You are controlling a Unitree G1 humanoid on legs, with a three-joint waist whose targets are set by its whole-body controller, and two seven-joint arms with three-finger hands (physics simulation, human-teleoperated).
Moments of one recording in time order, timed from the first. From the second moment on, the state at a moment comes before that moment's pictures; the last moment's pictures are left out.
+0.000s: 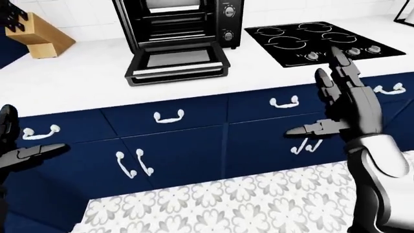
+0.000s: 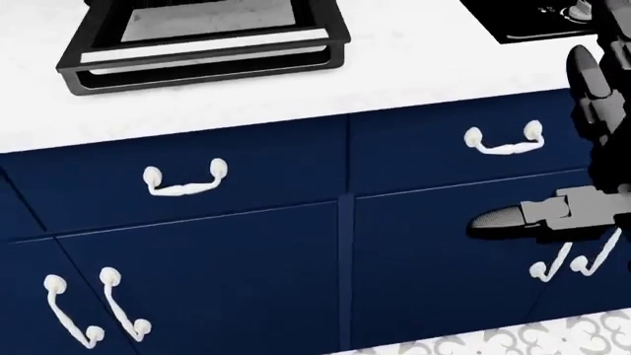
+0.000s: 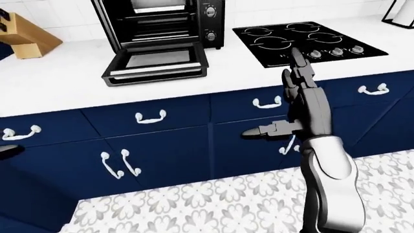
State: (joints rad) left arm -0.11 0.50 0.79 -0.30 -0.42 0.50 -0.19; right arm -0.30 -0.30 -0.34 -0.60 0.12 0.66 0.20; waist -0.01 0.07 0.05
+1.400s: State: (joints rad) left arm -0.14 0.56 0.82 -0.33 -0.46 0.53 -0.17; right arm -0.38 -0.41 -0.42 -0.54 0.20 0.66 0.15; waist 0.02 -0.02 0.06
